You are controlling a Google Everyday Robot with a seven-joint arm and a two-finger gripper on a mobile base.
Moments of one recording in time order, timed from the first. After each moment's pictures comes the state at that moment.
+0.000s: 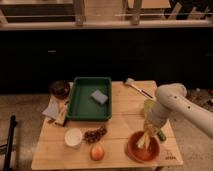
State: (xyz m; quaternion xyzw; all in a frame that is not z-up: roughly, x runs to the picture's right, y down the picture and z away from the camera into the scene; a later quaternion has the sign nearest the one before) arm 0.231 0.212 0.734 -0.35 -0.22 -0.29 0.86
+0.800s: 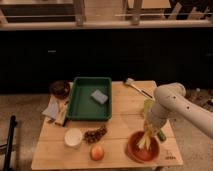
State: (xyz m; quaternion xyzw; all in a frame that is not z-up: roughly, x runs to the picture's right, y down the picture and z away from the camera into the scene) arm 0.232 0.211 0.730 -0.35 -0.21 -0.31 0.86
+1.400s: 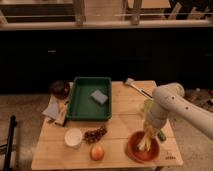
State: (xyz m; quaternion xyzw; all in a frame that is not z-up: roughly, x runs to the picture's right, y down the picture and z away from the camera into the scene) arm 0.228 0.217 0.725 -0.36 -0.21 -0.33 0.85
